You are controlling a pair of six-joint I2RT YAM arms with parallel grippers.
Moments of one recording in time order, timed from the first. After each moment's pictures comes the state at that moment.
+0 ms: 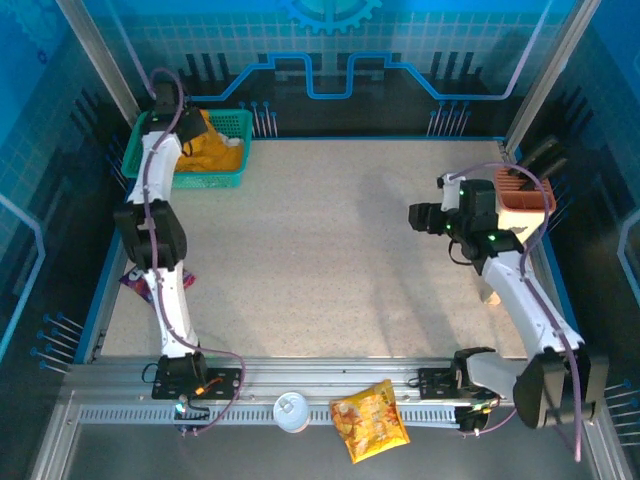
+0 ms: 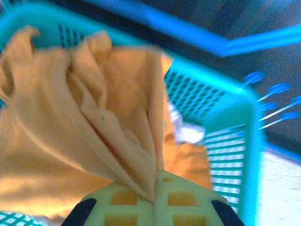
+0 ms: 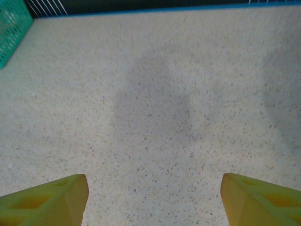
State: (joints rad) left arm 0.16 2.22 2.24 -0.67 -0.05 -0.33; right arm 0.11 1.12 0.91 -0.41 -0.15 0.12
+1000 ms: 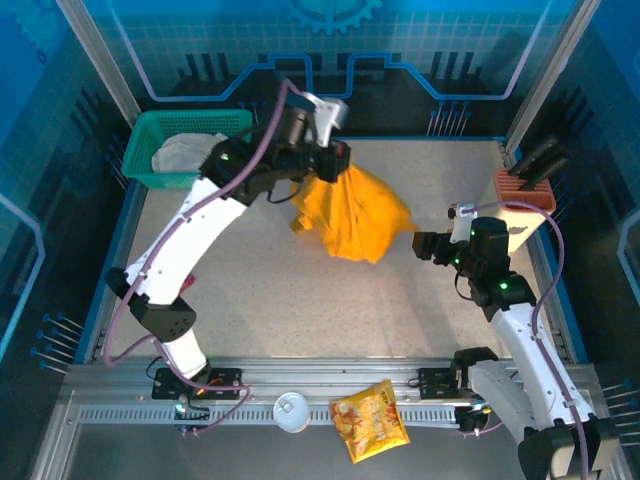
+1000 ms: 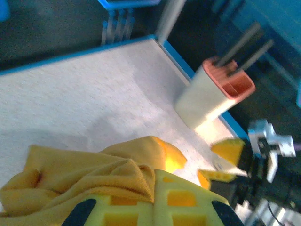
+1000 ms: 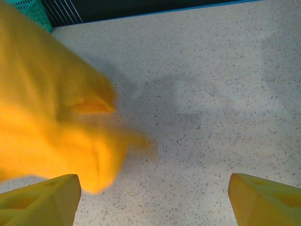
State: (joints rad) left arm -0.72 1.74 2.17 -0.97 0.09 -0.35; right arm 0.11 0.79 0.68 -0.43 -0.17 0.18
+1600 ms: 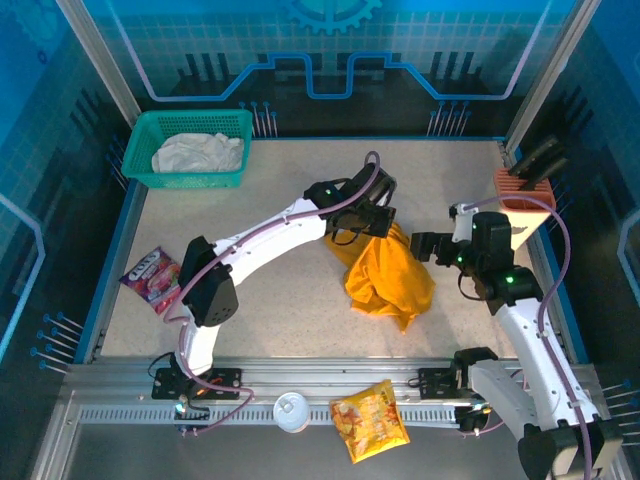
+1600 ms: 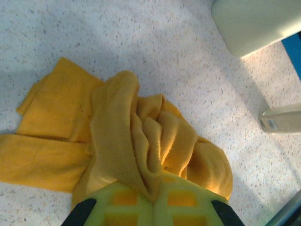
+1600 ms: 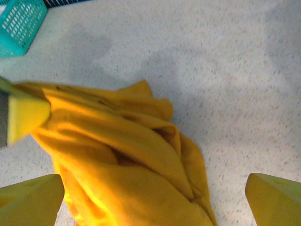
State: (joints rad) left arm -0.85 2.00 1.92 -0.79 0.01 -0.53; right arm 0.11 0.83 0.79 -0.64 -0.19 0.21
